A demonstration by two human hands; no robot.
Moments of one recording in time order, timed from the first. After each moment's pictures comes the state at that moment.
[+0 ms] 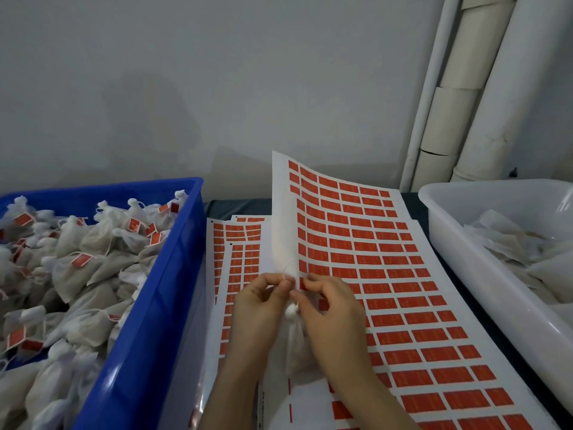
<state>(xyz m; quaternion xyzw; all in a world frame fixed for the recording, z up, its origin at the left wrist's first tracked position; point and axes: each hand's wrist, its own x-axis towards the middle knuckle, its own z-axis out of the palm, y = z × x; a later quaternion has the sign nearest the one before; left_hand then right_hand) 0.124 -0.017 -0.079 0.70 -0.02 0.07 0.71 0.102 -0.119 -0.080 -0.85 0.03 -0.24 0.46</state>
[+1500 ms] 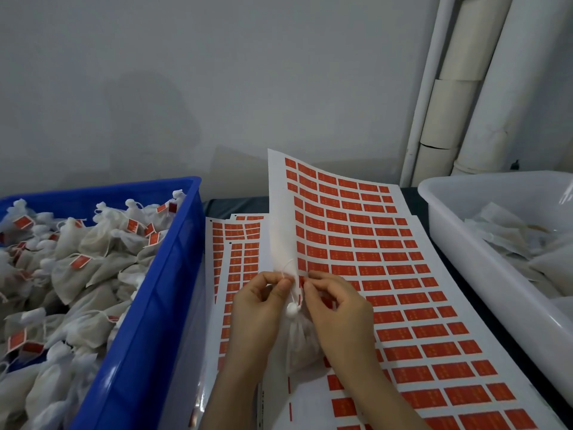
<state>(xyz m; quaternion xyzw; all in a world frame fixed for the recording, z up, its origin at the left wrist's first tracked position) 0.120 -0.020 -0.078 0.71 0.00 0.08 0.70 0.101 -0.128 -0.082 -0.81 0.03 -0.25 0.53</state>
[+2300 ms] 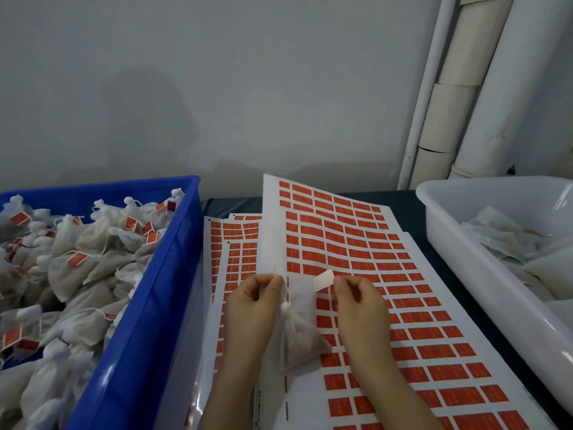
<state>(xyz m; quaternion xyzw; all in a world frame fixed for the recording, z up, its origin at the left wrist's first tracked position) 0.123 -0.019 -0.079 0.75 0.08 0.11 0.65 0.110 -0.150 -0.091 -0.77 0.16 -0.21 0.58</state>
